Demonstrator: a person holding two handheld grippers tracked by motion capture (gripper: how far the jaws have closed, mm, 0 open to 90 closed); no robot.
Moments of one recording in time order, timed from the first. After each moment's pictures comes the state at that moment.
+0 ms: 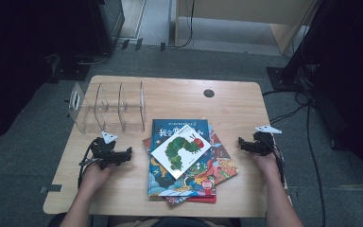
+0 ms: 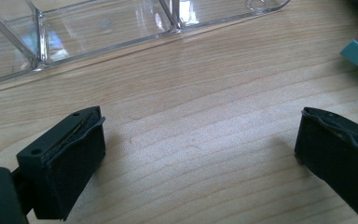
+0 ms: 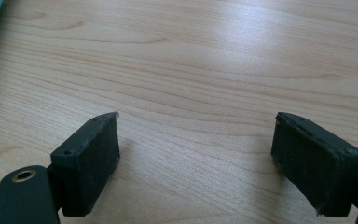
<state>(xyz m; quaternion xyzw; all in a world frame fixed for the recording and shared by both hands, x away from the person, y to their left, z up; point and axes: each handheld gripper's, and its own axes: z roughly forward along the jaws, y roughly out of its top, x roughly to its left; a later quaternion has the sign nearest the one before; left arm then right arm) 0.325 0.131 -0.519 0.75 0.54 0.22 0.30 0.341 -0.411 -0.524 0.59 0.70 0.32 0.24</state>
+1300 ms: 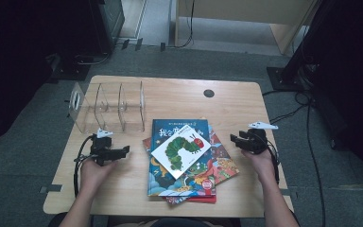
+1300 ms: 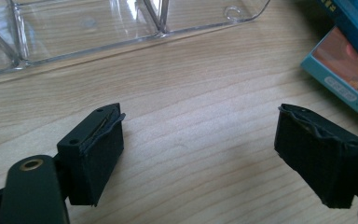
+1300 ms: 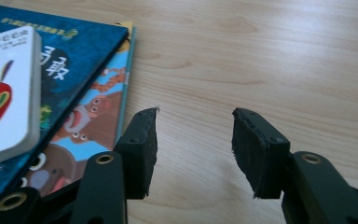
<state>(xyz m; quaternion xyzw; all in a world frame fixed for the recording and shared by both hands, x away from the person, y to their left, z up) 0.332 0.148 -0.504 0.77 0.54 0.14 0.32 0.334 -0.375 -0.487 0.54 0.73 0.38 0.17</state>
